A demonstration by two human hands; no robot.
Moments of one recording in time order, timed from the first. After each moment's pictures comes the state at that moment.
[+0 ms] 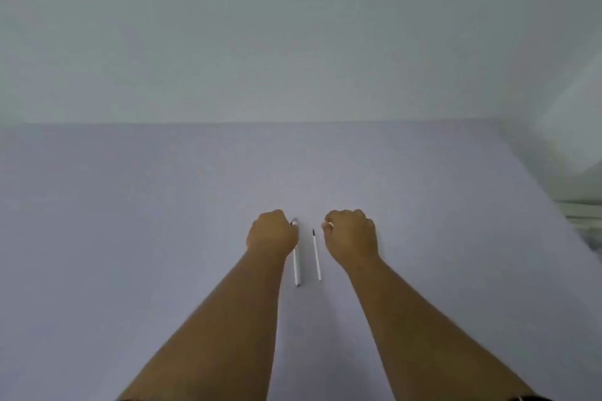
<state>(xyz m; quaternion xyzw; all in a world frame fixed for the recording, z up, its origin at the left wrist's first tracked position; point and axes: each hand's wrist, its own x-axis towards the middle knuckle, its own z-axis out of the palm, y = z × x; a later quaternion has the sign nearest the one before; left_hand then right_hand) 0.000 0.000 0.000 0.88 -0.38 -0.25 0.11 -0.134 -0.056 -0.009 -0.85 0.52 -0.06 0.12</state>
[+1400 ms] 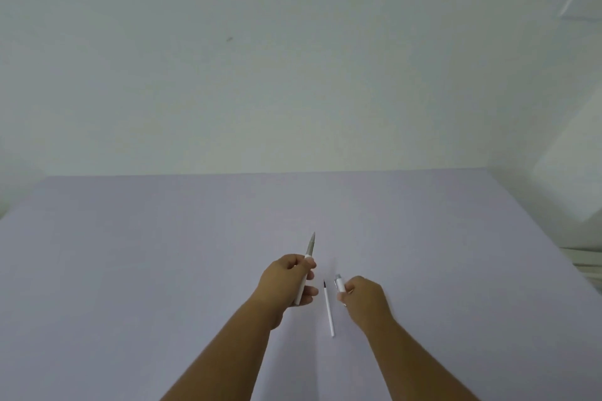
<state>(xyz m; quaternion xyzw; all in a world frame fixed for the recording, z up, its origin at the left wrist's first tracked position) 0.000 0.034 0.064 0.69 -0.22 -0.51 0.47 -0.144 -0.049 -0.012 -0.70 0.62 -0.06 0.35</state>
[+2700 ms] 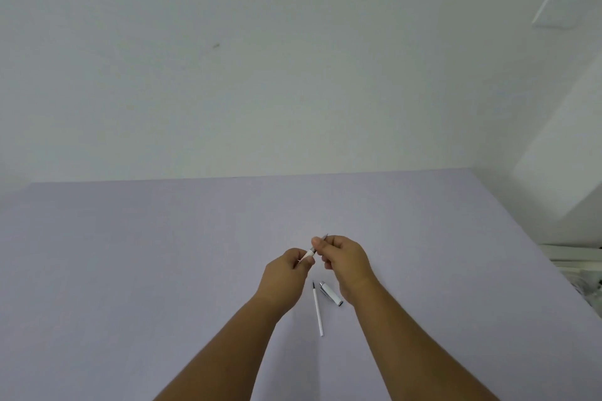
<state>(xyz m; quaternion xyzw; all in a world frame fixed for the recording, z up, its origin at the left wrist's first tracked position) -0.016 0.023 0.070 0.75 -0.37 -0.38 0.39 -0.119 -0.057 0.067 -0.53 0.48 -0.30 0.63</state>
